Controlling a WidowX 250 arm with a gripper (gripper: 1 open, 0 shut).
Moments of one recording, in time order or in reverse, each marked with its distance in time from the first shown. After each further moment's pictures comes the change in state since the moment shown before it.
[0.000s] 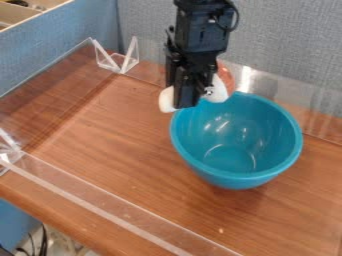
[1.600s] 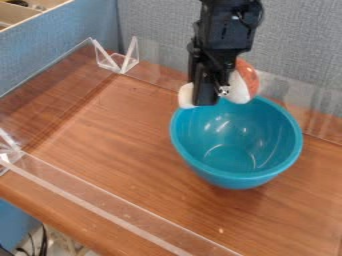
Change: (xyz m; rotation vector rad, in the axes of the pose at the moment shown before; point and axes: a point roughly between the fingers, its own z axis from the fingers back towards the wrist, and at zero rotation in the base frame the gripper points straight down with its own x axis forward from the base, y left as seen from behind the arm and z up) arm 0.015 -0.012 0.005 0.017 -0.023 -0.177
